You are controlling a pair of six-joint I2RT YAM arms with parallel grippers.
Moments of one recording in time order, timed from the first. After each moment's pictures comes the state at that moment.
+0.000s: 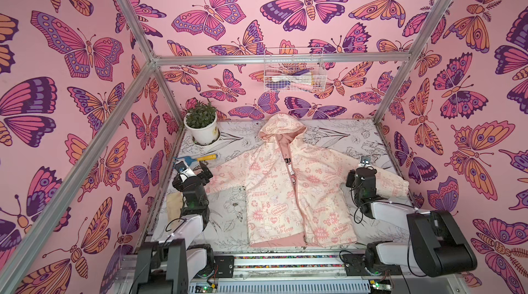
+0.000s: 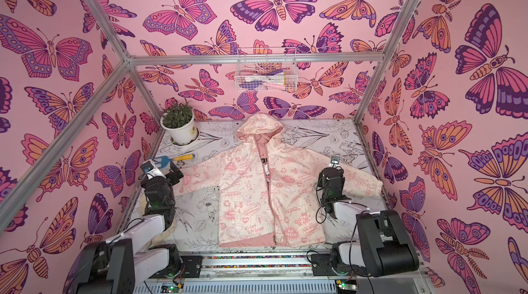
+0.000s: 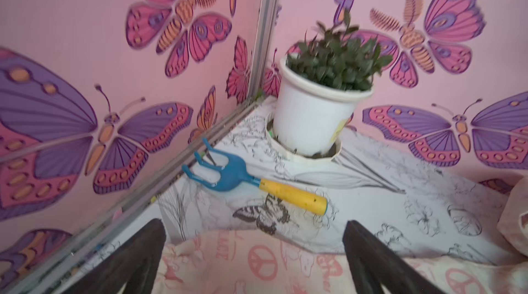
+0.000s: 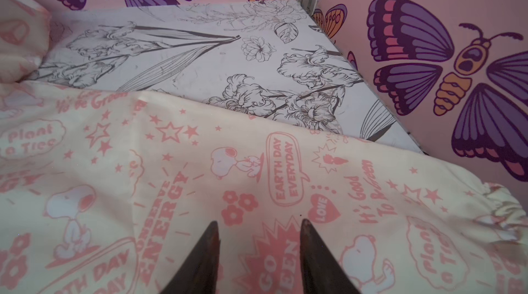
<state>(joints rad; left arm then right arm) 0.11 1.23 0.23 0.79 -0.33 -0.26 0.14 1.38 0.35 0.54 0.41 0.11</state>
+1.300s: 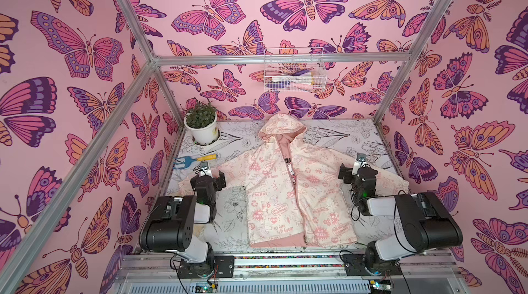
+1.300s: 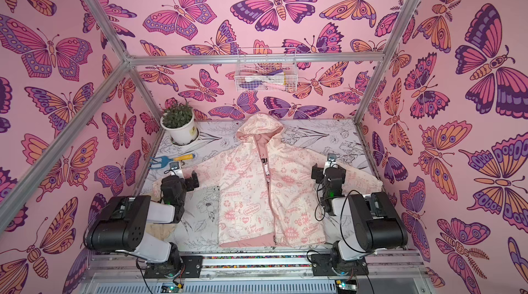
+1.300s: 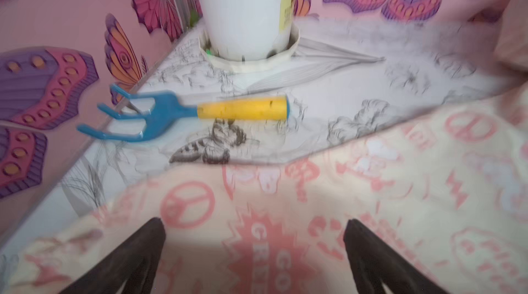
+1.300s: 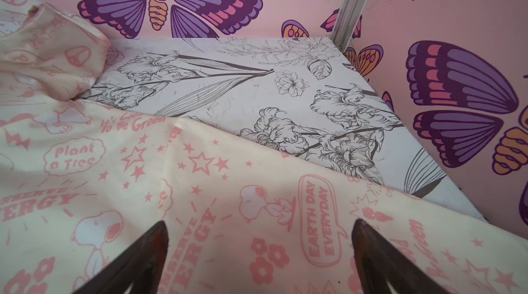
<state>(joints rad) 0.01 1.55 0.26 0.88 -0.18 -0.03 0.10 1.52 0.34 0.83 0.27 0.02</state>
